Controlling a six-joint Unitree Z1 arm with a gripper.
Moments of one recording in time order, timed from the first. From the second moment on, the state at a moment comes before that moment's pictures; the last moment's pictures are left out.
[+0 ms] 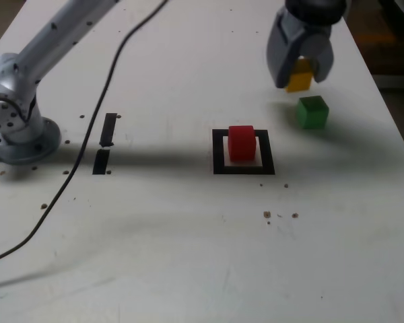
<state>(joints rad) 0.09 2.35 -2.30 1.62 0.11 -0.01</state>
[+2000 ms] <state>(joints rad) -0.14 2.08 -1.72 1.41 0.00 -0.13</state>
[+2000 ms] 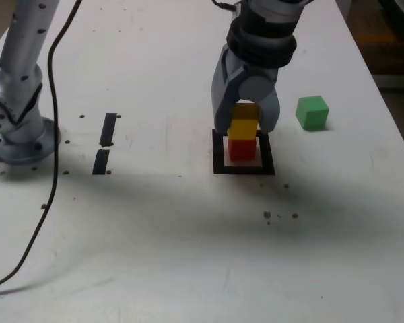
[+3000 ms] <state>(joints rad) -0.12 2.09 -1.67 1.36 -0.01 -0.11</state>
